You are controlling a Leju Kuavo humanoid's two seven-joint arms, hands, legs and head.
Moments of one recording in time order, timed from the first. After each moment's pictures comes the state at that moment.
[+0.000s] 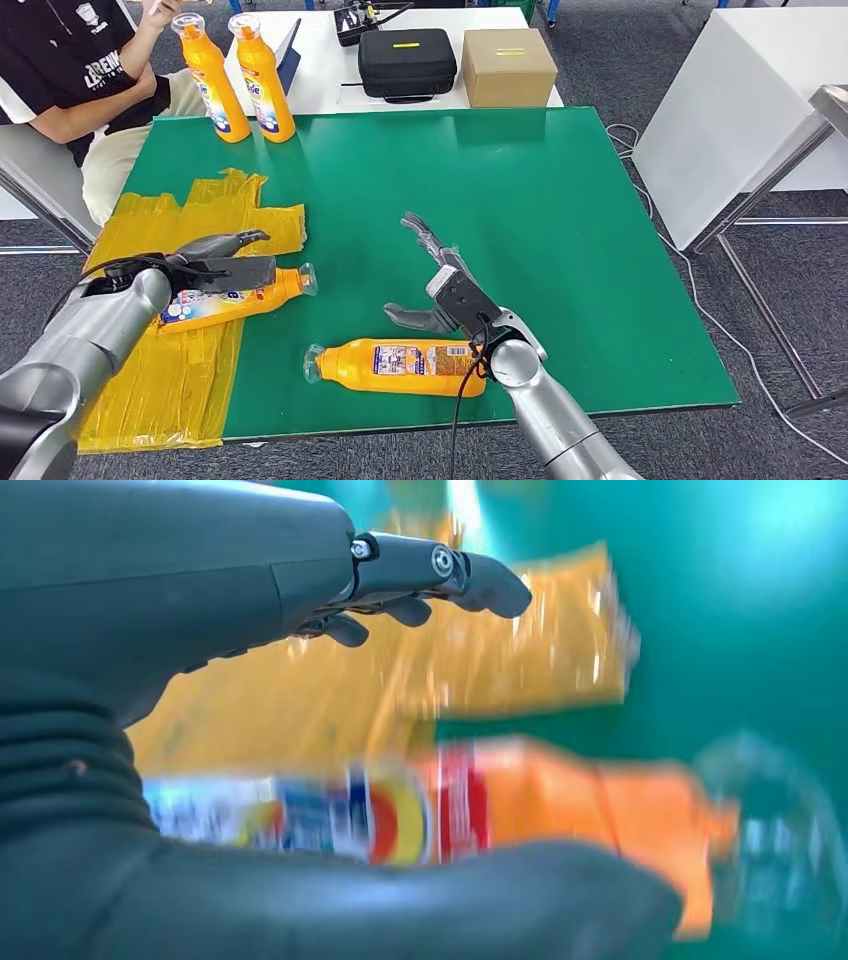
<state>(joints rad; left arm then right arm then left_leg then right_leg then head) -0.97 0.09 -0.44 -0.40 -0.99 -0.22 -0.34 -0.32 0.07 0.40 -1.25 0.20 0.05 -0.32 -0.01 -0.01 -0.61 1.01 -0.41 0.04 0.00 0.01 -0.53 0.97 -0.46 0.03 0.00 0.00</state>
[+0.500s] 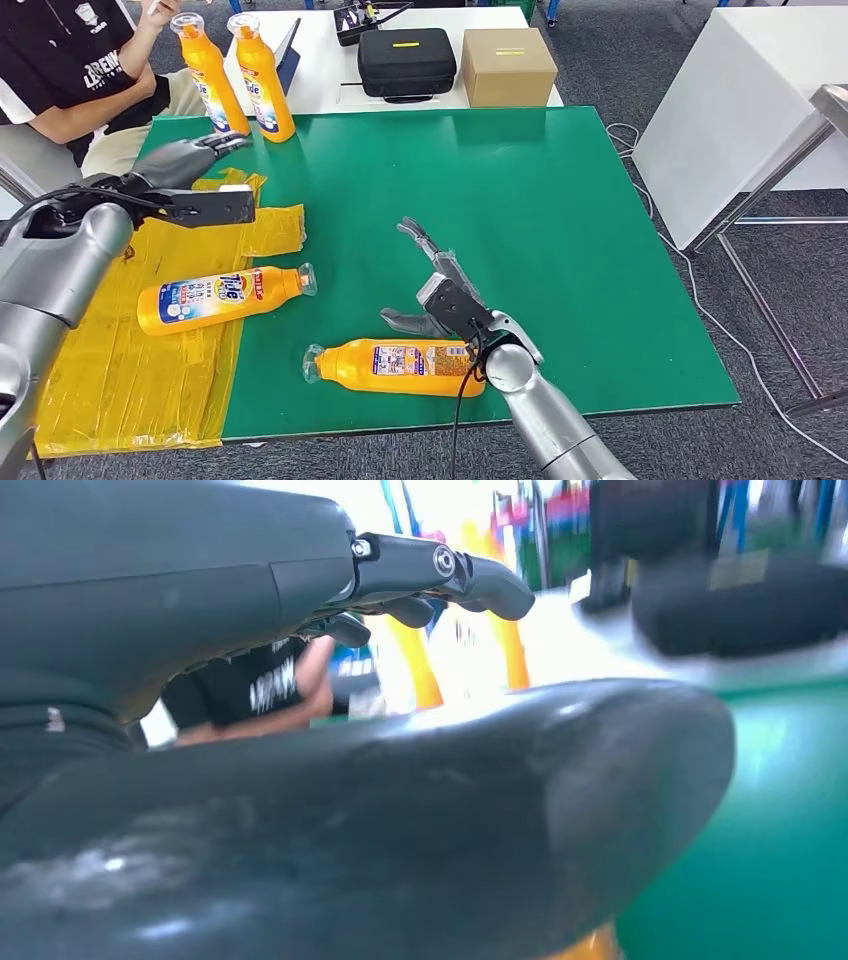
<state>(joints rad) -1.03 0.18 -0.52 -0.78 -0.91 -0.20 -0.31 -0.30 0.08 0.40 -1.25 0.31 0.01 -0.30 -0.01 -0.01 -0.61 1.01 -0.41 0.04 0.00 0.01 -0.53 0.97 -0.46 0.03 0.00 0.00</state>
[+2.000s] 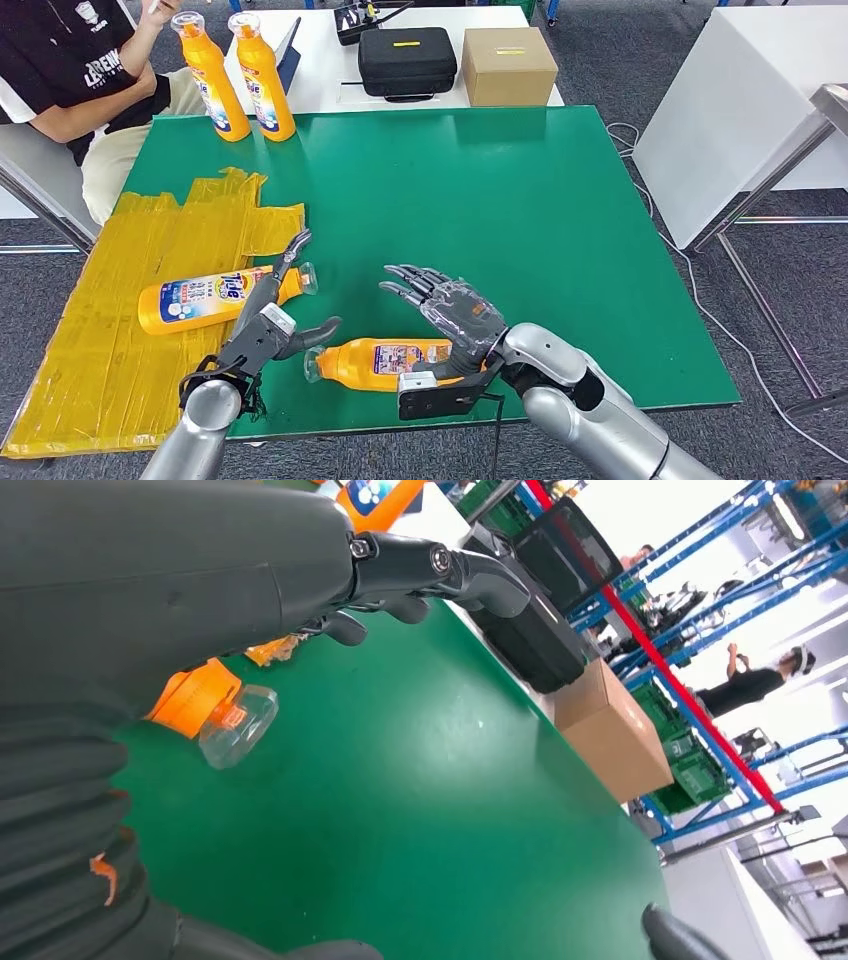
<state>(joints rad) -0.28 -0.13 -0.25 -1.22 -0.47 0.05 -0.42 -0.30 -0.30 0.74 -1.68 0.69 0.09 -0.05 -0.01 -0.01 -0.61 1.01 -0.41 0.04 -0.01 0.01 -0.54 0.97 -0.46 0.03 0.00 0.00</state>
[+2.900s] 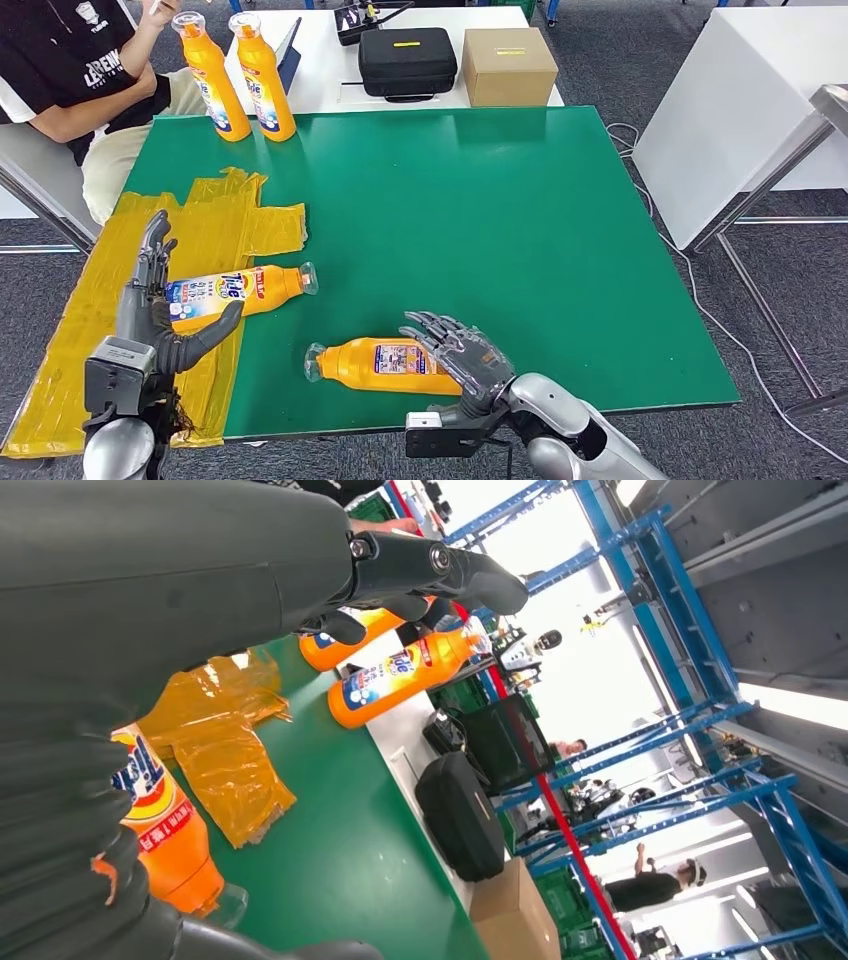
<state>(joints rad) -0.08 -0.09 -0.07 -1.67 -0.32 0.11 -0.43 -0.13 -0.32 0.75 -1.64 0.76 0.01 0.01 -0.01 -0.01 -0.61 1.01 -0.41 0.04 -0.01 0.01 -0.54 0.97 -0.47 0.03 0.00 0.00</state>
